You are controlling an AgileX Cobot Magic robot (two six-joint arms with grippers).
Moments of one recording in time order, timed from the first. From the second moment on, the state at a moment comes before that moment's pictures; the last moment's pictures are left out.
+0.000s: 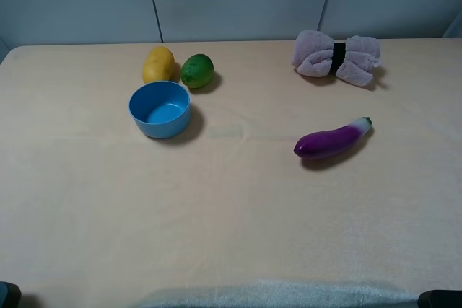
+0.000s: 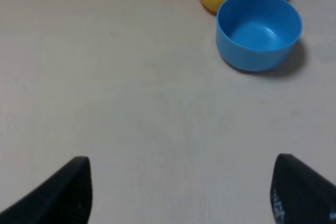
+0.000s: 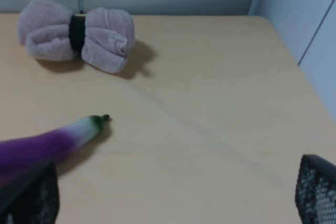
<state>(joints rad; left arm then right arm) -0.09 -0.01 -0.50 -0.01 1.07 0.08 -0.07 -0.01 -0.50 0.00 1.03 -0.08</state>
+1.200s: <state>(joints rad) -0.09 -0.01 -0.50 -0.01 1.07 0.08 -0.07 1.06 -0.83 0.24 0.94 0.31</state>
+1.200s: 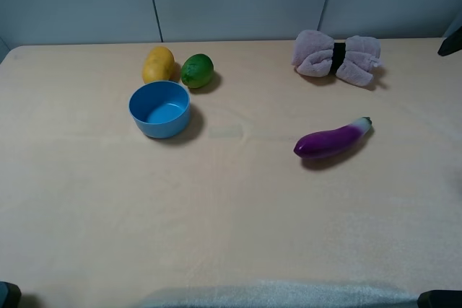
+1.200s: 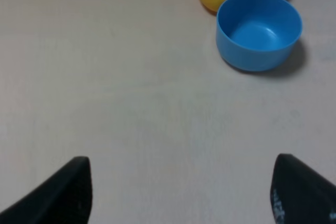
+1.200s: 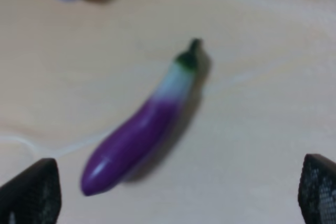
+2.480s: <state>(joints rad) -0.09 -0.01 -0.50 -0.01 1.06 0.08 0.32 1.62 -0.83 0.12 0.58 0.74</state>
